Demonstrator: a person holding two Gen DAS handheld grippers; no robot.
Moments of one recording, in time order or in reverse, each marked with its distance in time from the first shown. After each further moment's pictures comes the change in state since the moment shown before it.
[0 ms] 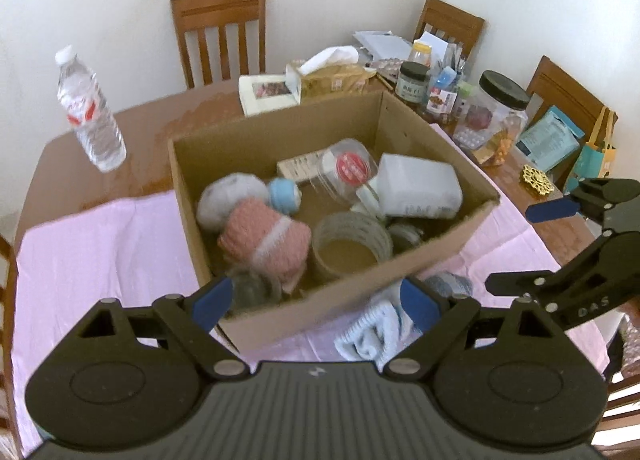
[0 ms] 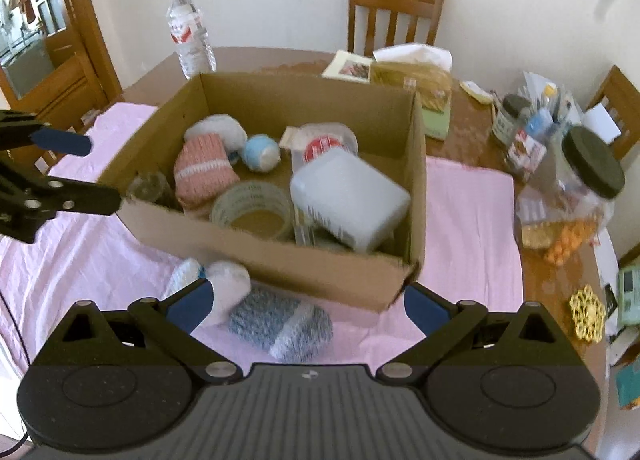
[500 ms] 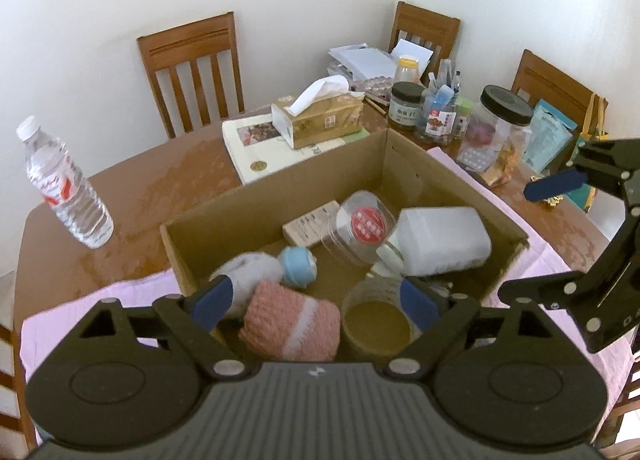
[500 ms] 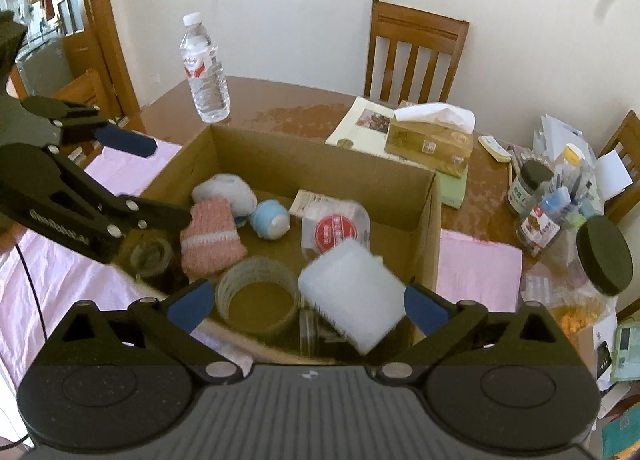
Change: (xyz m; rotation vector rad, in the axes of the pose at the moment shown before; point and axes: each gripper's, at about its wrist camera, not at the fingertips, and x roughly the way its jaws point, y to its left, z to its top) left arm 0.029 0.019 0.058 0.144 -0.050 -0.030; right arm 0.001 0.007 0.064 -0.077 -0.057 0.019
